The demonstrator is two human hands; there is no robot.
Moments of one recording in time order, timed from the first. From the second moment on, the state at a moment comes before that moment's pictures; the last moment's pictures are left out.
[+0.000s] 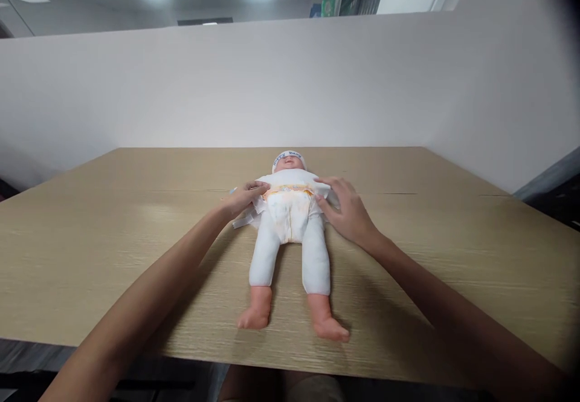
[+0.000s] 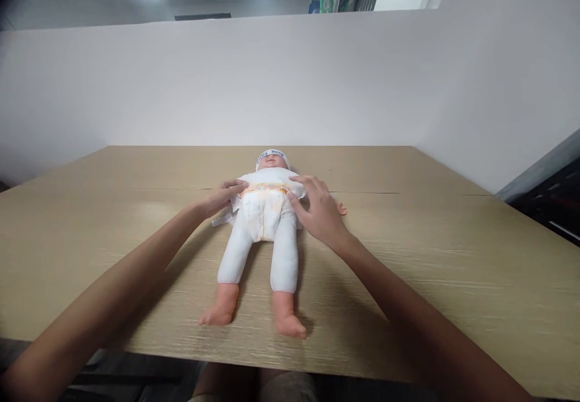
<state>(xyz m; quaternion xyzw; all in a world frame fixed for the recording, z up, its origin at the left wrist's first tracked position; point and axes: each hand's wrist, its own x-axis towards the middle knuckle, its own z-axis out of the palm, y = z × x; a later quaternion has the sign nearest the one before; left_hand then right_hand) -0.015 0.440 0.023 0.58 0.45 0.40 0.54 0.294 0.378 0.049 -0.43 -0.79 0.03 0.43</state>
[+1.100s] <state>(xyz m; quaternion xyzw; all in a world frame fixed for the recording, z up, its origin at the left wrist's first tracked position) 0.090 0.403 0.071 0.89 0.42 0.18 0.04 0.362 0.387 0.001 -0.61 -0.68 0.24 0.34</state>
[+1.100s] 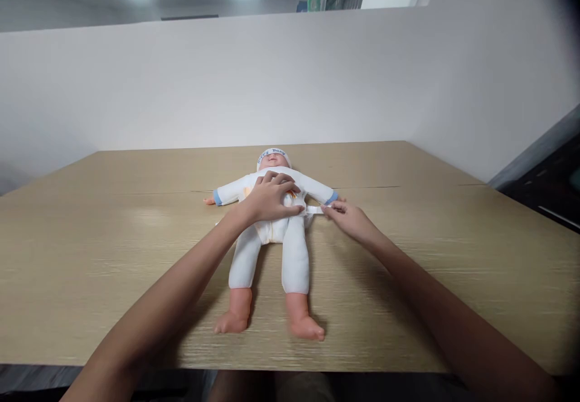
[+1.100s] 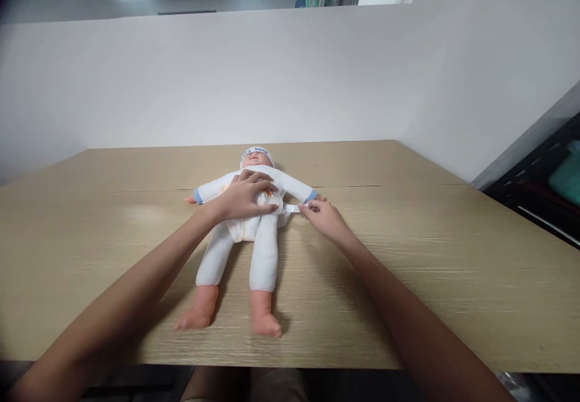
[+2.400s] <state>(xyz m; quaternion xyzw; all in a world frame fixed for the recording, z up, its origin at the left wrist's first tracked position) 0.094 0.405 0.069 0.89 0.42 0.16 0.06 0.298 0.425 0.044 -0.48 -0.67 0.39 0.42</state>
